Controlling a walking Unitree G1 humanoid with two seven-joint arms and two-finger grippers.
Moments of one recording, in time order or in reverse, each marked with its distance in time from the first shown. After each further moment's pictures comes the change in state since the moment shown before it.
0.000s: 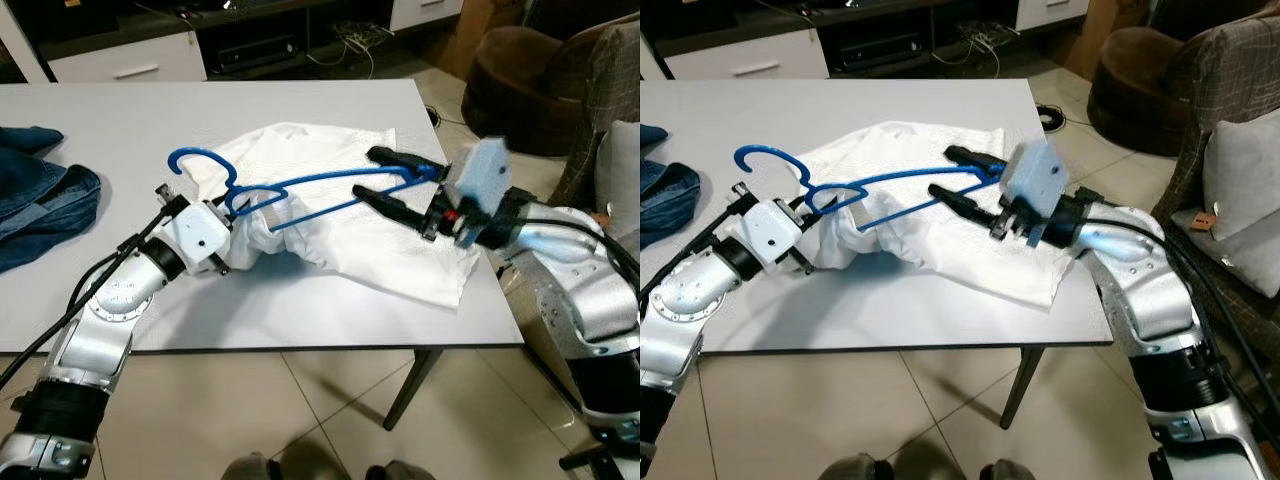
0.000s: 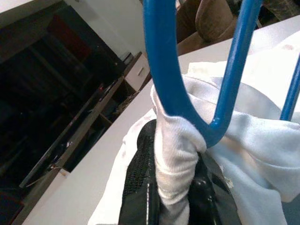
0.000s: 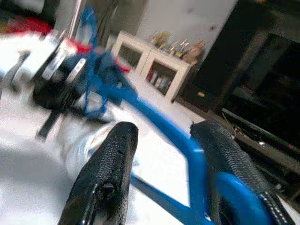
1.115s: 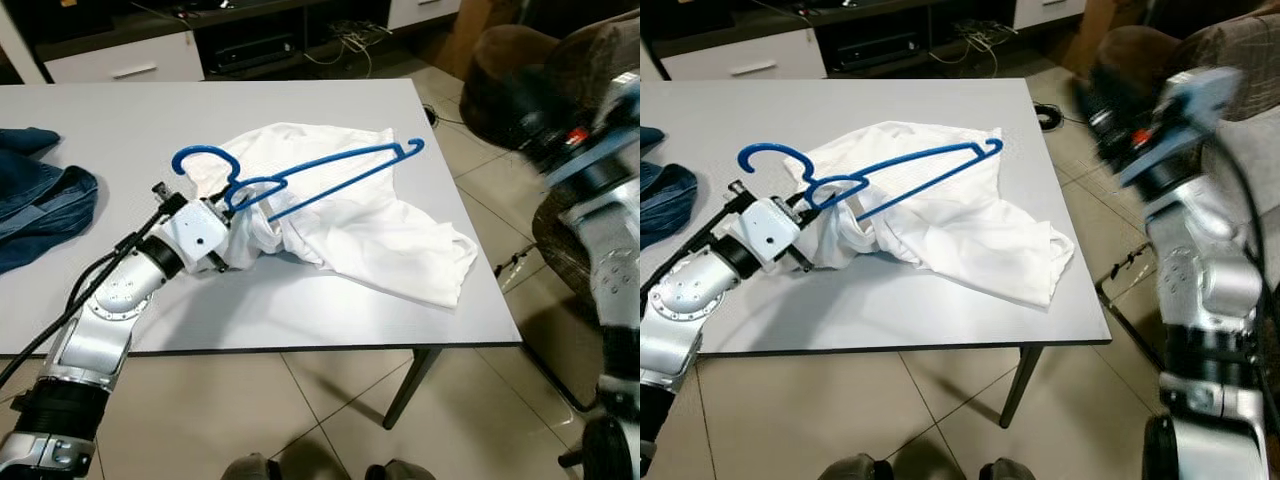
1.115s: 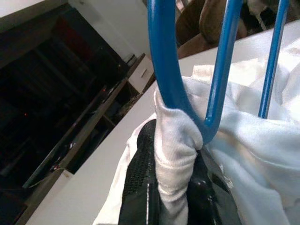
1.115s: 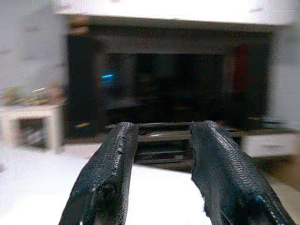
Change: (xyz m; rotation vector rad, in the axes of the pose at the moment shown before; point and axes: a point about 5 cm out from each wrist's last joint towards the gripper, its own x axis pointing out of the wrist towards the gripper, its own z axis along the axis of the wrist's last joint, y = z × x) left arm 0.001 0.005 0.002 -0.002 -0.008 0.025; right arm -0.069 -0.086 0.005 0.211 -0.148 -0.737
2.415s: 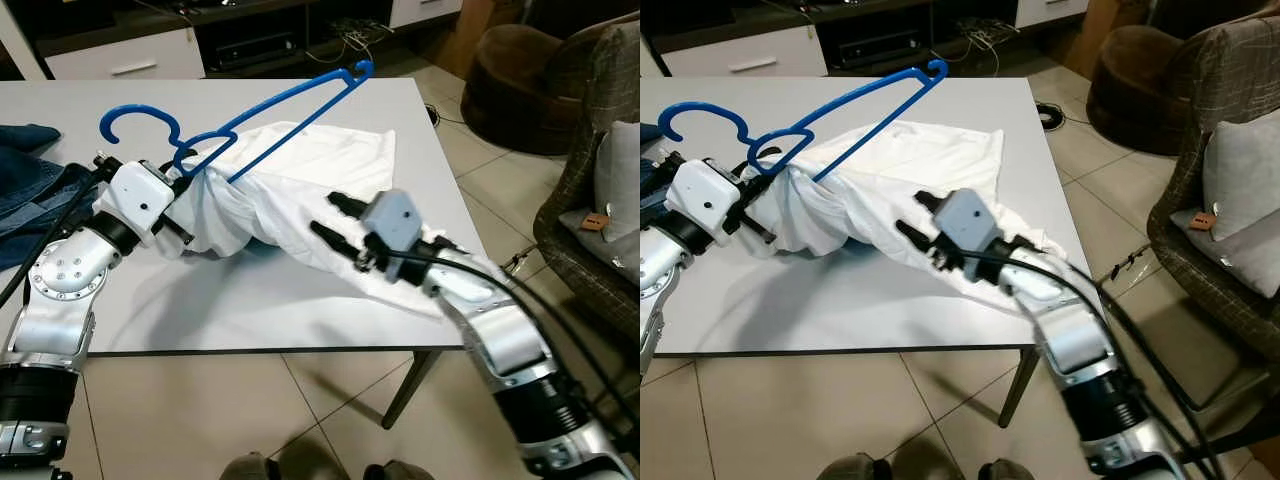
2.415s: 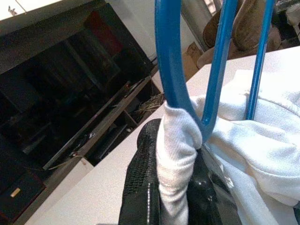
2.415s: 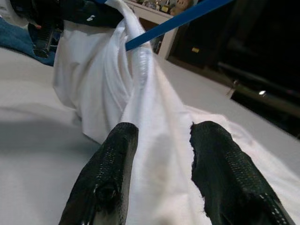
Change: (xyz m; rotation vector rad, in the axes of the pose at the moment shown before) left arm -0.015 0.045 -0.001 -0.053 -0.001 0.119; right arm -0.017 0.161 -0.100 -0.201 0.335 0.614
